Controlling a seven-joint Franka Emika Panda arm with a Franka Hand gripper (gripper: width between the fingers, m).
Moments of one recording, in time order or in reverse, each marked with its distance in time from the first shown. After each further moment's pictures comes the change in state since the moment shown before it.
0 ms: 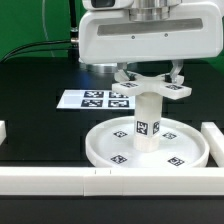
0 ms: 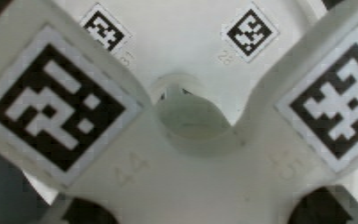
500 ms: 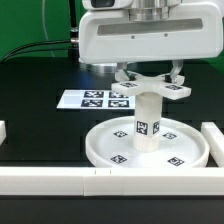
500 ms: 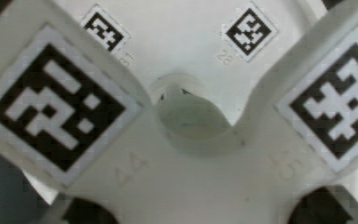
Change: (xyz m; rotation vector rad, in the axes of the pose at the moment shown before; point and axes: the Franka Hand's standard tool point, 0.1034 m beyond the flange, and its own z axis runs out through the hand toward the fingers) arm 0.000 0.000 0.000 0.000 0.000 0.019
